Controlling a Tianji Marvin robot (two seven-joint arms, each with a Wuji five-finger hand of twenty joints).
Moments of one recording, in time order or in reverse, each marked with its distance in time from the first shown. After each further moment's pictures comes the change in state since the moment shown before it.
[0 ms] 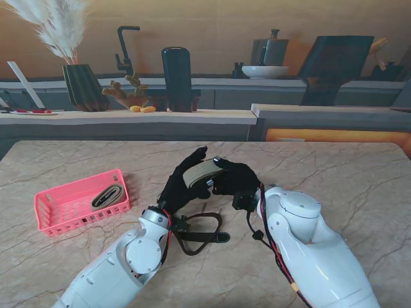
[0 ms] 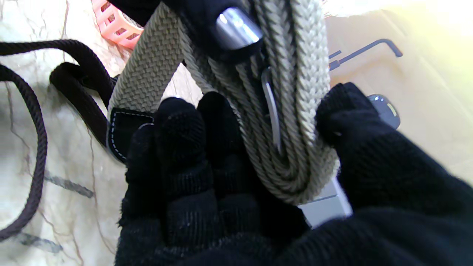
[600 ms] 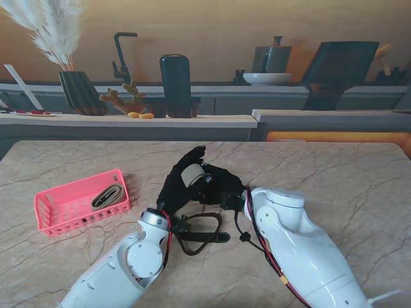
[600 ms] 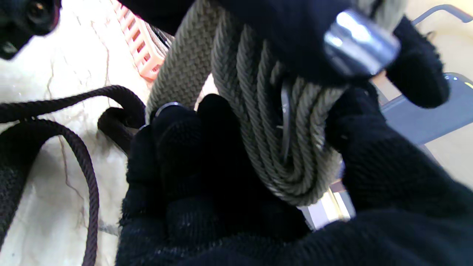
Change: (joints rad) left arm 0.028 -0.008 -0.013 -0.033 0.033 -0.020 0.070; right arm 0.082 -0.036 -0.067 0.121 0.150 0.104 -0.014; left_hand 0.286 0.018 -0.040 0.004 -0.012 0.000 0.162 0.058 0.032 -0.024 0.045 0.006 0.056 -0.019 0.037 -0.001 0.073 -0.016 -0.002 -0.002; right_hand -0.025 0.043 -0.041 -0.001 -0.043 0.000 -0.001 0.000 -0.011 0.007 0.036 0.034 -0.001 0.004 0.053 0.033 0.000 -0.006 0.014 0.014
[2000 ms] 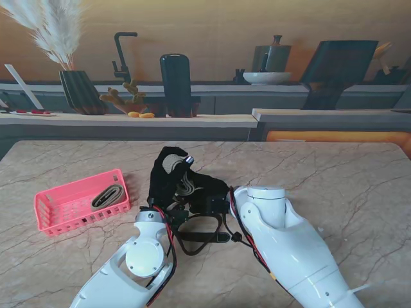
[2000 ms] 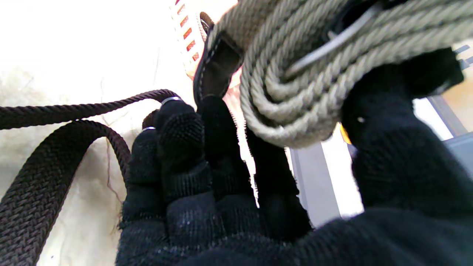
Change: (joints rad) left arm 0.115 -0.055 -0.092 -0.201 -0.362 0.135 0.017; right arm 0.057 -0.059 -0.049 0.043 -0.138 0.153 -0.001; left_hand 0.313 0.072 -0.554 0.036 0.220 -0.110 0.766 0.242 0.604 0.004 0.471 0.504 0.522 0.182 0.324 0.180 0.365 0.295 0.428 0.041; right_hand 0.021 -0.069 -0.184 -0.016 0.040 -0.120 0.040 -0.099 -0.052 0.015 -0.039 -0.050 -0.059 0.011 -0.044 -0.039 -0.053 0.002 -0.001 -0.001
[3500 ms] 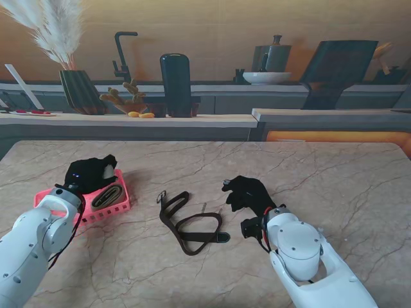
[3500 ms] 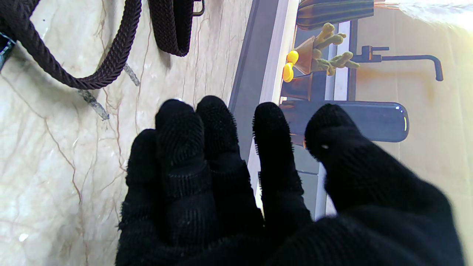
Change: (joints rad) left arm -0.068 0.310 -0.369 0.204 1.164 0.162 -0.274; right arm -0.320 0.133 0.120 -0.247 -0.518 -0.414 -0.018; left_hand -0.150 -0.096 0.298 0.000 -0.003 -0.035 -0.044 0.216 0.053 -0.009 0.128 0.145 0.223 -0.132 0.356 0.235 0.293 -0.012 0.268 0.091; right_hand 0.046 0.196 0.141 0.061 0.021 -0.062 0.032 0.004 0.000 0.006 0.000 -0.012 -0.006 0.006 0.000 -0.010 -0.002 0.010 -0.004 -0.002
